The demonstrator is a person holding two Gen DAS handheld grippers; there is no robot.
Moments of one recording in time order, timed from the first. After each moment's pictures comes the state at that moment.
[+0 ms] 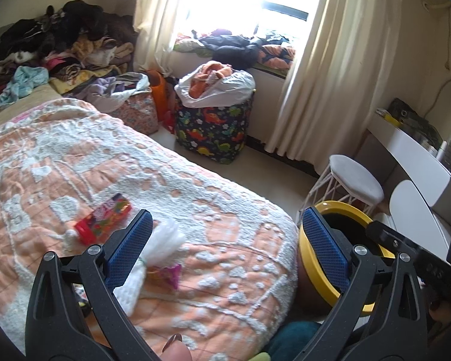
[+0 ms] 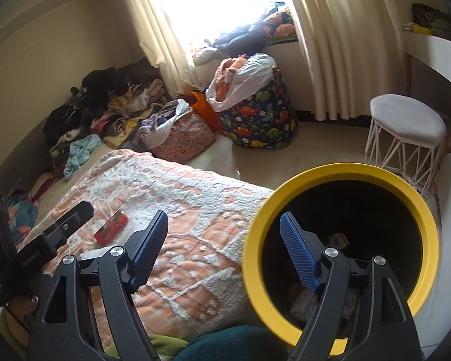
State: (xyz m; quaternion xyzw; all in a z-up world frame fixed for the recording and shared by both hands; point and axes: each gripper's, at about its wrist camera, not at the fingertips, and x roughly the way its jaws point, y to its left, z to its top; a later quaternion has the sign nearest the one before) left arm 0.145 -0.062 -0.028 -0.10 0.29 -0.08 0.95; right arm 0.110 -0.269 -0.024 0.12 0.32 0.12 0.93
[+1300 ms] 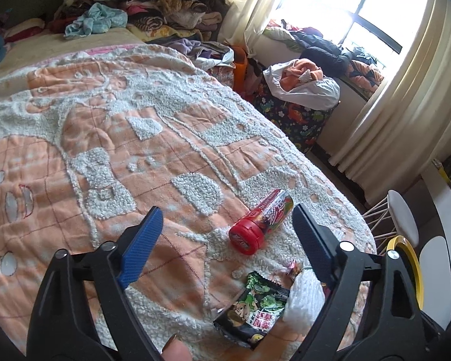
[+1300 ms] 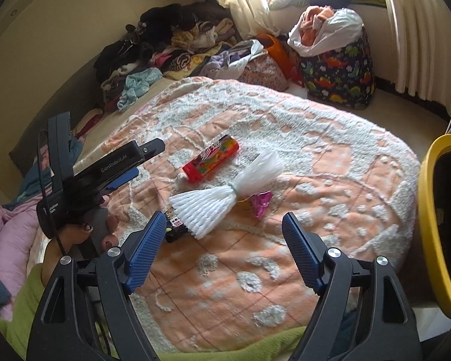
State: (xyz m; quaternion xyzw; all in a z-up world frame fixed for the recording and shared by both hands) left arm 0.162 0.116 -0.081 -0.21 0.35 0.05 0.91; right arm 0.111 -0.086 -0.055 0.08 0.42 0.27 0.86
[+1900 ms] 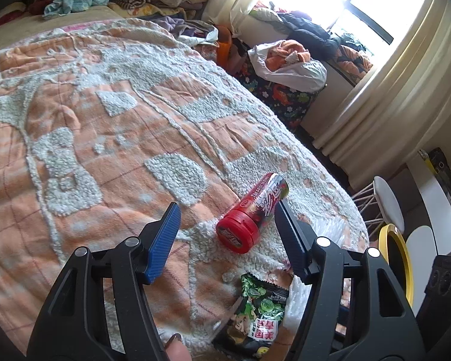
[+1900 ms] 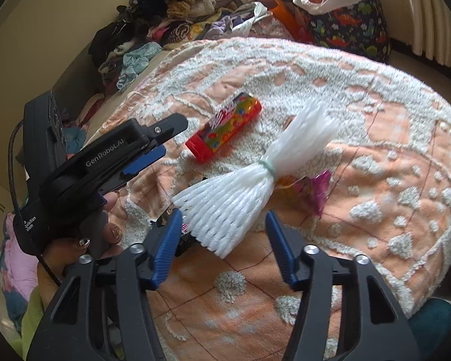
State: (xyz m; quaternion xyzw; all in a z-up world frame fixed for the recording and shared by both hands) left arm 0.184 0.112 -0.106 -0.23 0.38 -0.01 0.89; right arm 0.151 -0.044 -0.107 0.11 0.50 0.30 0.81
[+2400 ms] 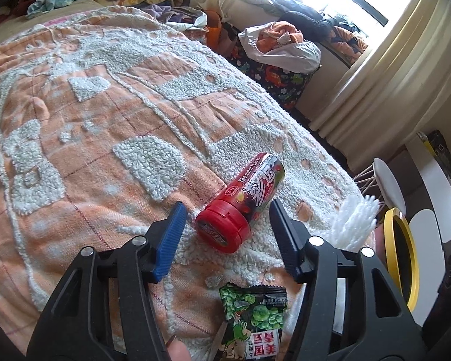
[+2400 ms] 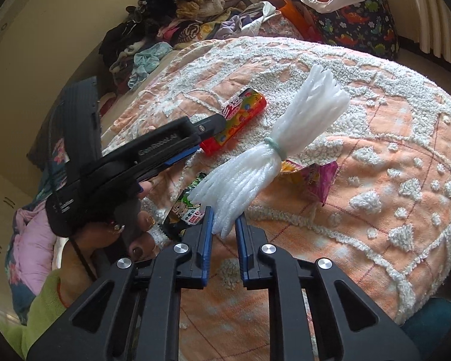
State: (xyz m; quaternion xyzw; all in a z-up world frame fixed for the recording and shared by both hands) left arm 0.201 0.092 -0.124 -0.21 0.41 -0.03 0.89; right arm 0.137 -0.060 -0.100 0.12 0.48 0.33 0.80
